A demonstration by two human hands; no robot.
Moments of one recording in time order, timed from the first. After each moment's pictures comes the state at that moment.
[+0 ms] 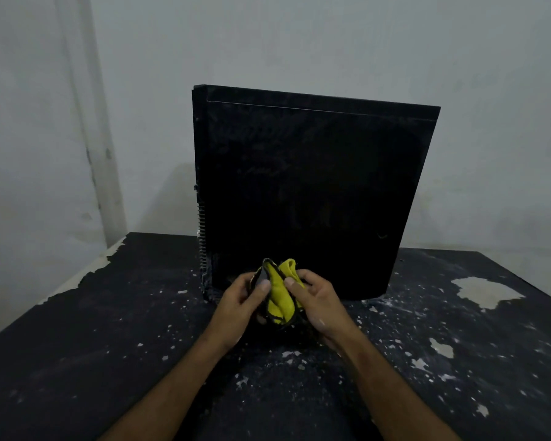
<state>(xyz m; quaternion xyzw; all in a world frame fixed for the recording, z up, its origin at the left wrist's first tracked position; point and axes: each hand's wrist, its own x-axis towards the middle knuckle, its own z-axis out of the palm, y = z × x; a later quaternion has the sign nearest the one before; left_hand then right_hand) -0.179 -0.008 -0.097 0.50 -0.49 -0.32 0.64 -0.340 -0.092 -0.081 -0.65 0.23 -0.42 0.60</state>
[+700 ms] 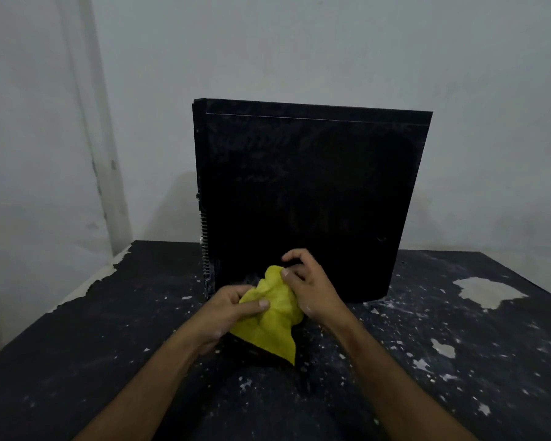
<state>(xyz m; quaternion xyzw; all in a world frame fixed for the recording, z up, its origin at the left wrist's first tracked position) -0.156 0.015 -0.067 0.49 -0.50 -0.46 0.54 -0.327 -0.095 -0.051 -0.73 0.24 -0.41 0.50</state>
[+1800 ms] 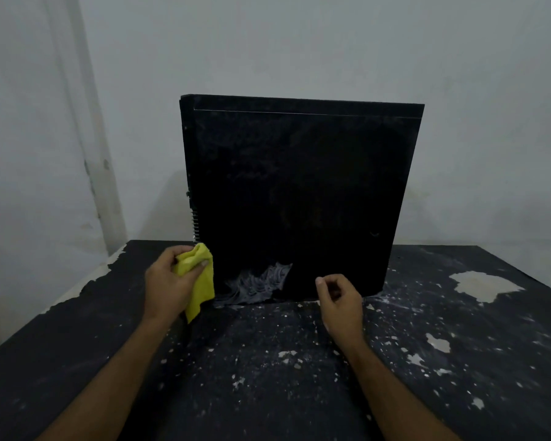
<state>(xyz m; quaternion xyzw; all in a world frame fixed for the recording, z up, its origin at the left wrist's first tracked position) -0.082 0.005 -0.069 0.61 -0.46 0.03 0.64 -0.372 -0.133 -0.126 -0.67 0.35 -0.58 0.29</state>
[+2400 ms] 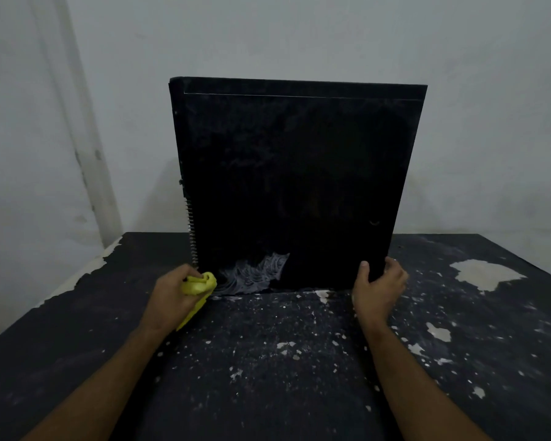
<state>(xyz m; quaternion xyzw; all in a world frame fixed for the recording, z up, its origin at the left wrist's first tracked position) -0.063 0.003 -0.115 0.67 -0.56 0.06 0.48 -0.411 -0.175 -0.125 -0.52 0.54 -0.63 0.19</state>
